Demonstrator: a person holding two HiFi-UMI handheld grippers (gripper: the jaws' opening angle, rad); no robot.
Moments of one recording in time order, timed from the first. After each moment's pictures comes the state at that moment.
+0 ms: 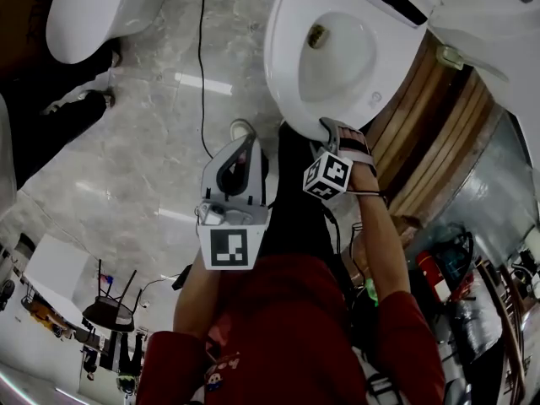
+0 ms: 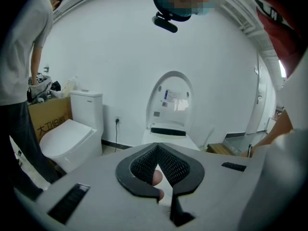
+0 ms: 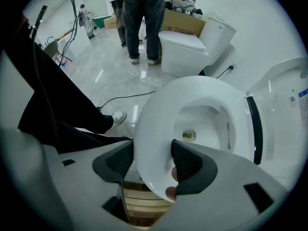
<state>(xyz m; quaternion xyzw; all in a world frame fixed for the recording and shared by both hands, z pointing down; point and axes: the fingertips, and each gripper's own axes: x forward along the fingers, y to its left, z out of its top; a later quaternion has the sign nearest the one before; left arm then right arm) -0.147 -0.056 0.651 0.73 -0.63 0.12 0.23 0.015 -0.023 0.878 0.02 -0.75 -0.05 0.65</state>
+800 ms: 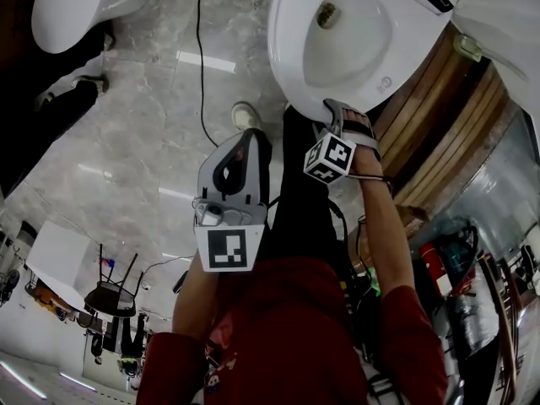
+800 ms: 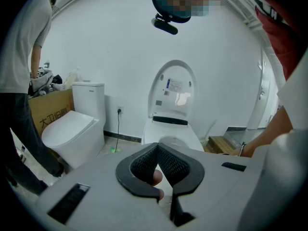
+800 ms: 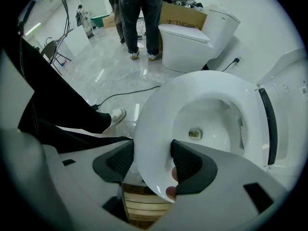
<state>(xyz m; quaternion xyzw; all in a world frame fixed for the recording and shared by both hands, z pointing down) -0.145 -0.041 0.705 0.72 -0.63 0.16 0.27 0.015 -0.027 0.937 0.02 -0.75 -0.04 0.66</state>
